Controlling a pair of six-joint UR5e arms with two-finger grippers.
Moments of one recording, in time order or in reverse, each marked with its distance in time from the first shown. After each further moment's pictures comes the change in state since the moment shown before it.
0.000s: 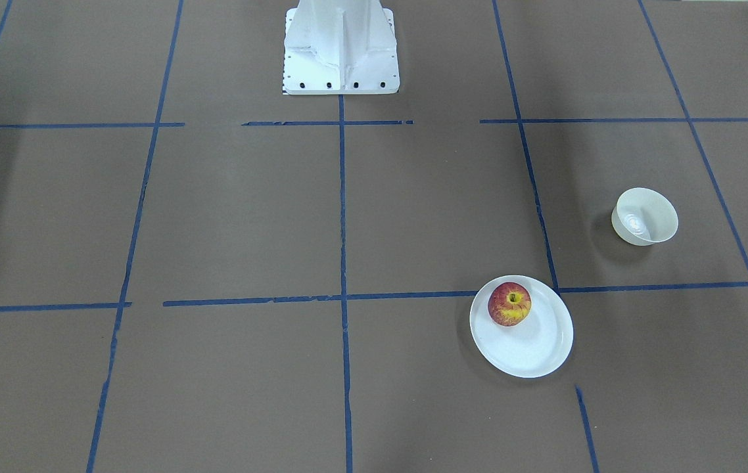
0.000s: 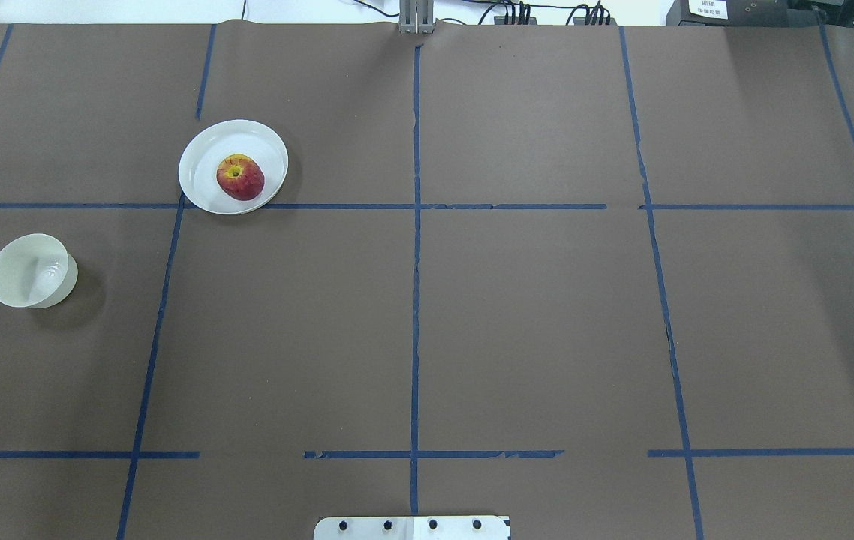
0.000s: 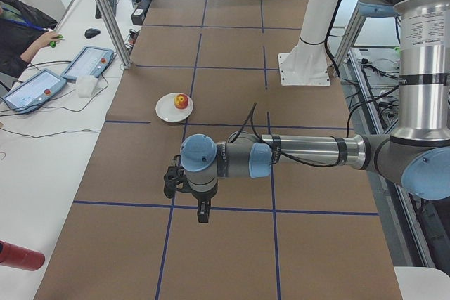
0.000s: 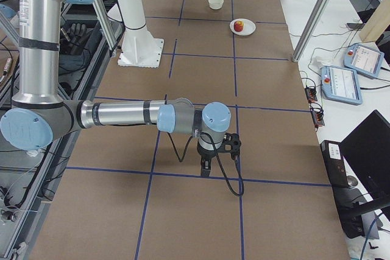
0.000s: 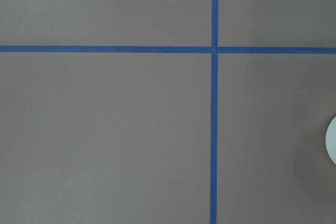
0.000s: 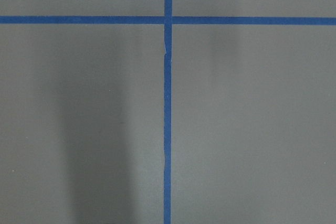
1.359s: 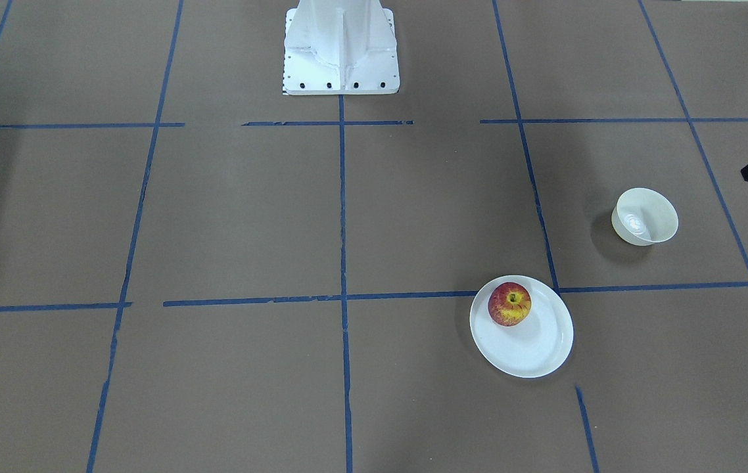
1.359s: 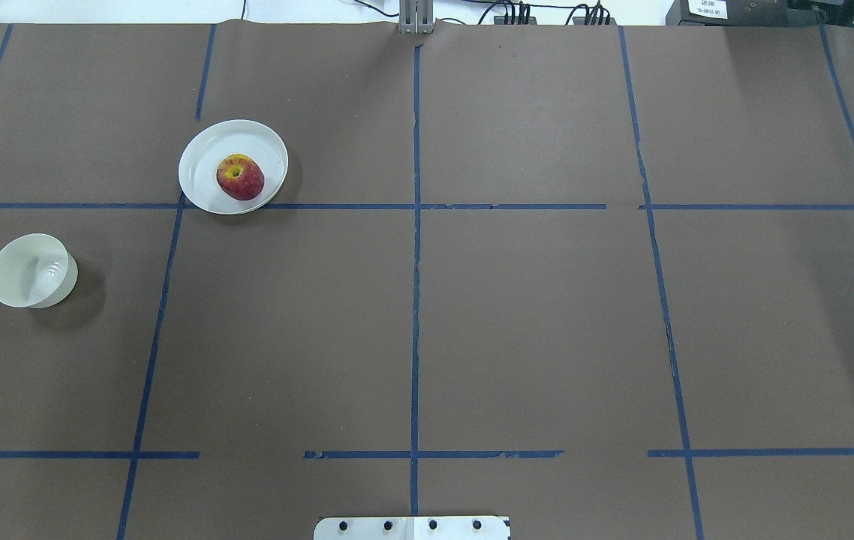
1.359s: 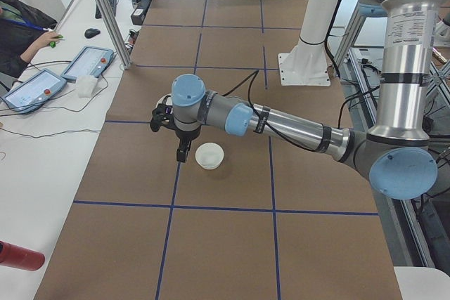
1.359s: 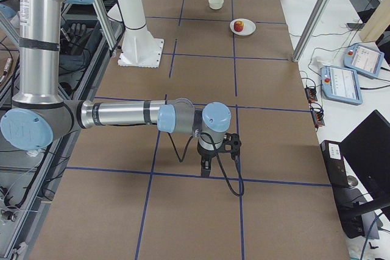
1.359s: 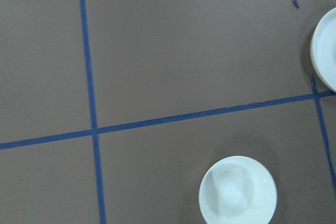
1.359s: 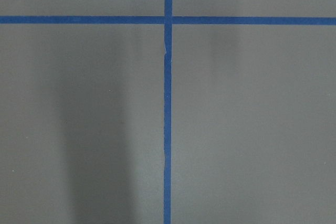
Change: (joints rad) left arm 0.294 -0.187 -0.156 -0.142 -0.060 -0.431; right arm 0.000 0.000 0.000 0.000 0.000 0.000
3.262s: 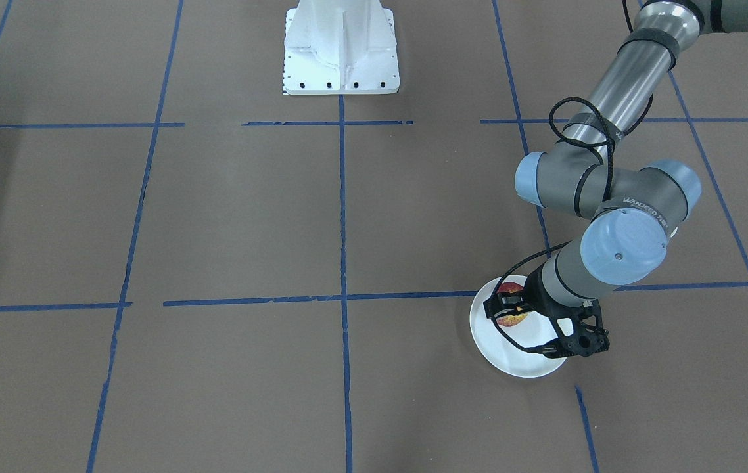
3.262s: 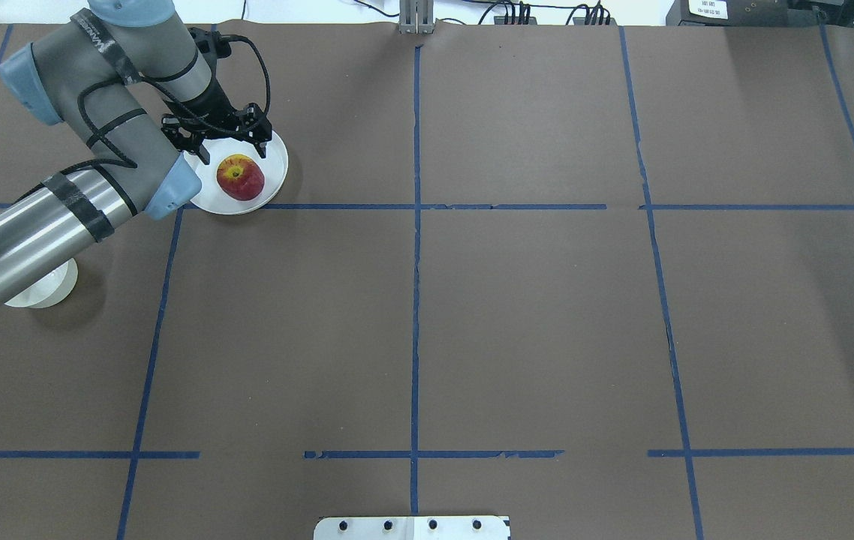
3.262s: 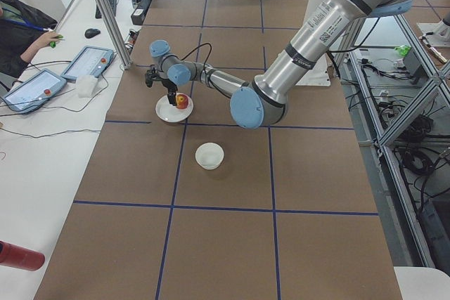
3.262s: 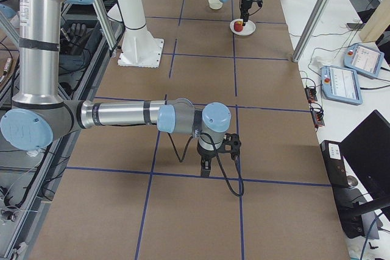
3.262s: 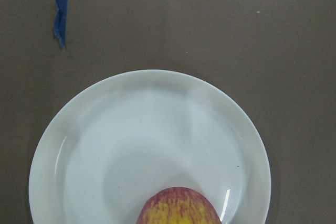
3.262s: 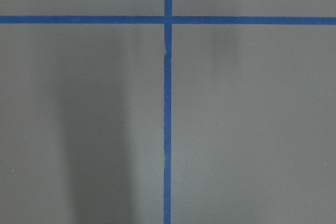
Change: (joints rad) left arm 0.406 -0.644 0.701 -0.191 0.190 -0.572; right arm 0.000 0.000 0.000 0.000 0.000 0.000
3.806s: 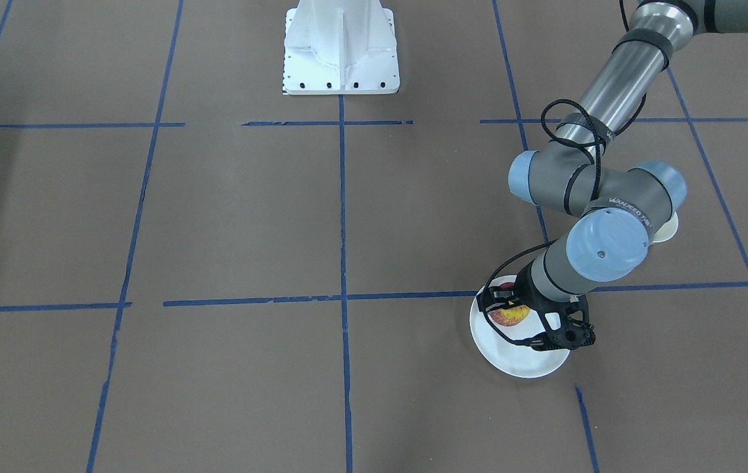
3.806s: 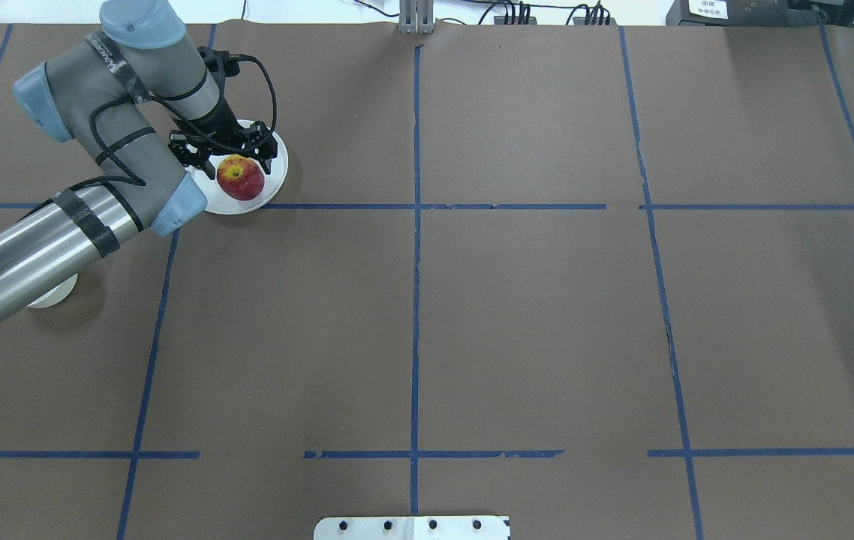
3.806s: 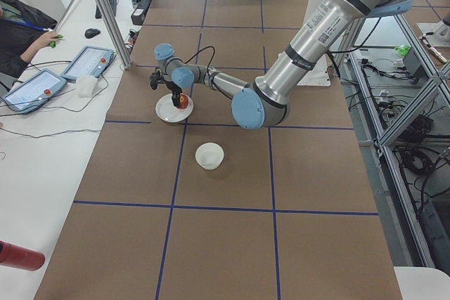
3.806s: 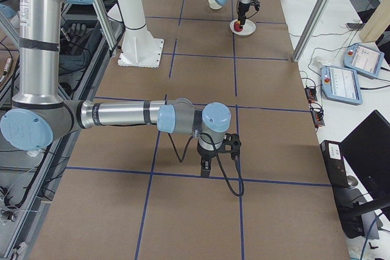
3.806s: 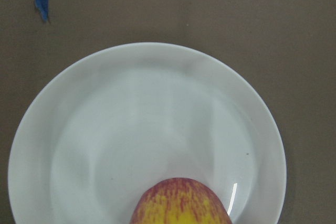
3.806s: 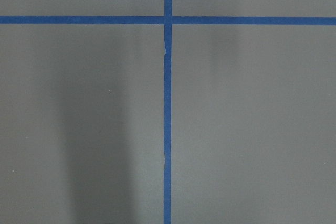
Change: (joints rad) left arm 0.028 0.015 0.002 -0.020 0.003 0.000; right arm 0.000 0.000 0.000 0.000 0.000 0.000
